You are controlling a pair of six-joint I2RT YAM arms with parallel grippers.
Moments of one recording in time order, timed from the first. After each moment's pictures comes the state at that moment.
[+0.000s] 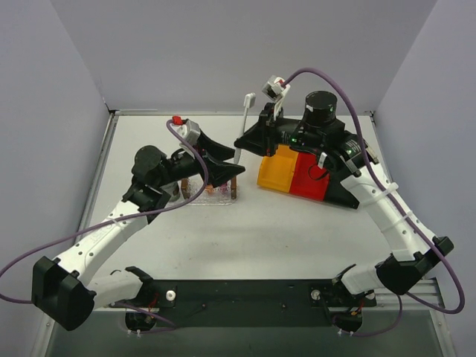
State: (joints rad) left arm -0.55 1.16 0.94 0.52 0.71 -0.48; right arm 0.61 1.41 1.66 -0.43 -0.63 0.16
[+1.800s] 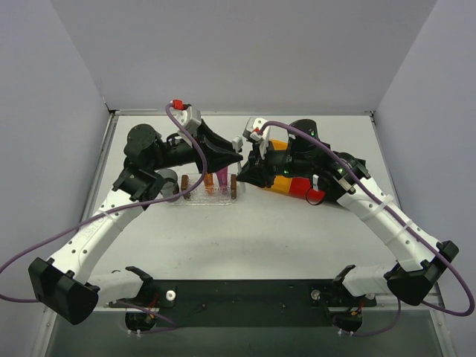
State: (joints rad) left arm -0.52 1.19 1.18 0.25 0.87 -0.34; right arm 0.73 1.31 1.47 -0.58 -0.54 -0.16
